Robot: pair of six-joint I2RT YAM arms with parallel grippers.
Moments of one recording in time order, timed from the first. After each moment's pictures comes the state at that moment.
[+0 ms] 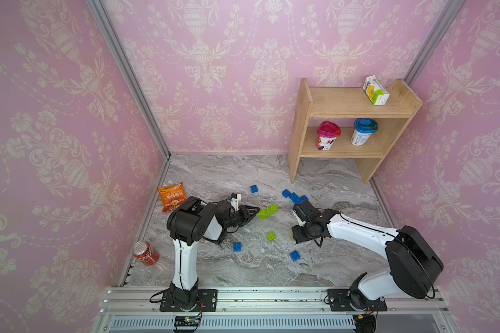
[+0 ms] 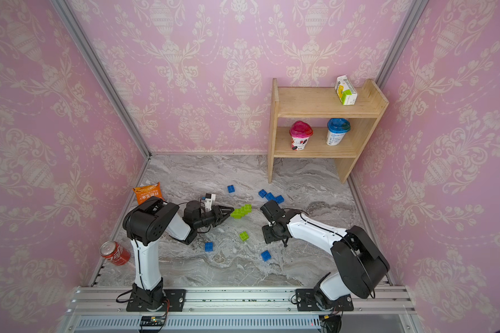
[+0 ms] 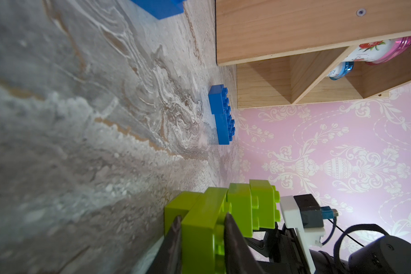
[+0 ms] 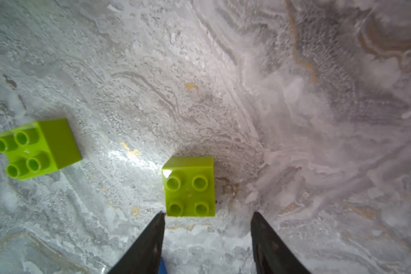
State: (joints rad) left arm -0.36 2.05 0.56 1.16 0.66 -1.21; right arm 0.63 1.50 0.82 -0.61 0.03 0.37
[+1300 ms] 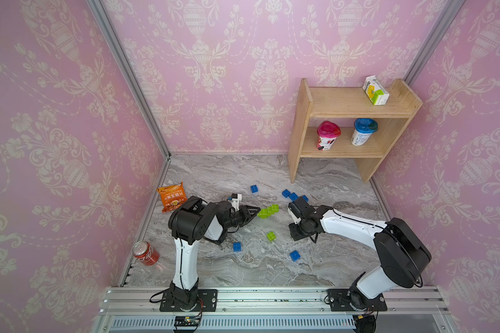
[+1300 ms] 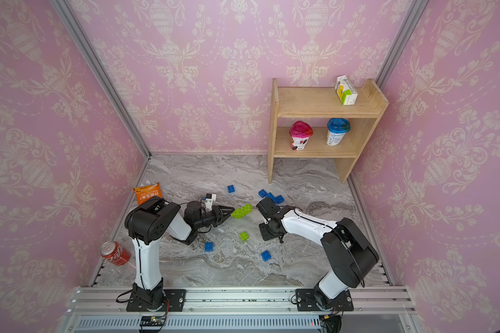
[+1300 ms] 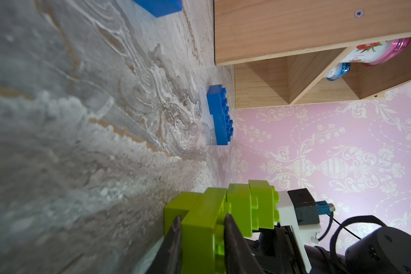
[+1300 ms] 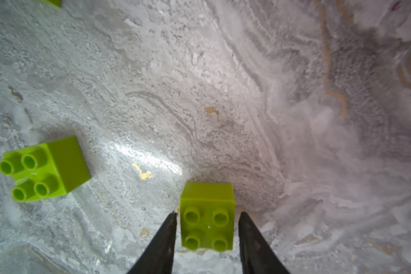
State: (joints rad) left arm -0.36 2.07 0.57 1.20 0.66 -1.23; right arm 0.63 1.58 0.89 -0.60 0.02 0.33
